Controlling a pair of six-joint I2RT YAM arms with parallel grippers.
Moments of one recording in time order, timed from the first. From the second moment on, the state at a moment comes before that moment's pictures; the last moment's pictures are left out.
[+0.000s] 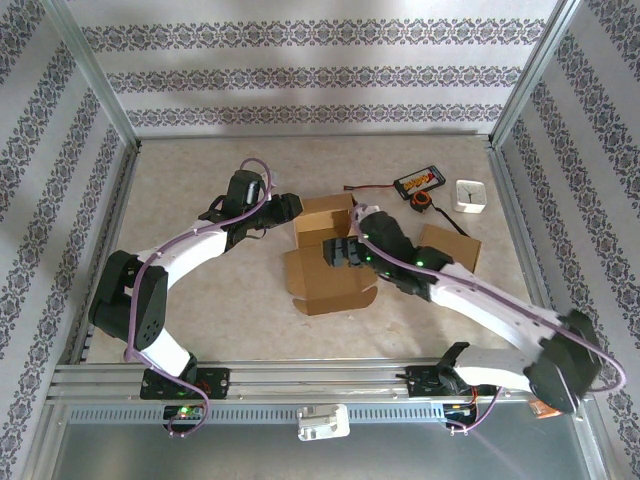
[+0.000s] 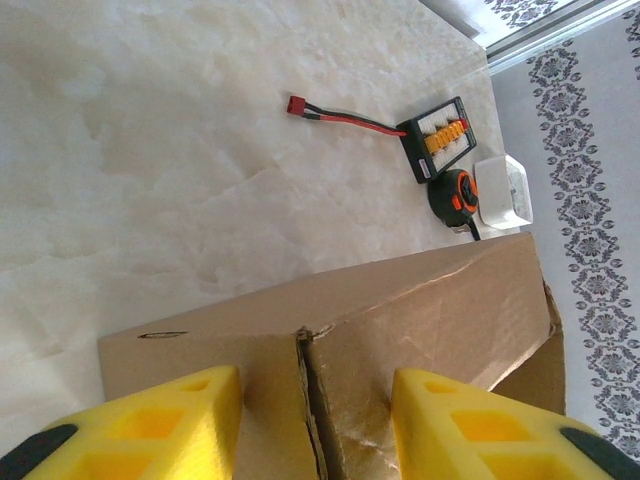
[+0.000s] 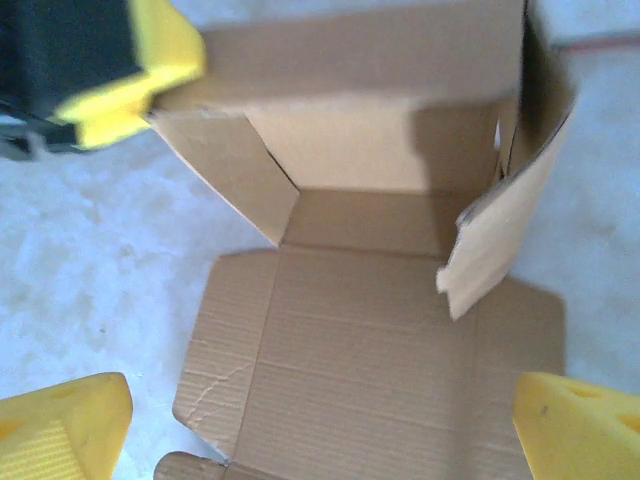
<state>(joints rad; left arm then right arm) -0.38 1.60 1.03 -0.03 0.35 -0.73 0.73 1.15 0.85 -0.36 0.11 0.45</state>
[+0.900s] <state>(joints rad) -0.38 1.60 1.05 -0.06 0.37 -0.69 0.30 1.59 1.01 -0.29 -0.33 -0.68</state>
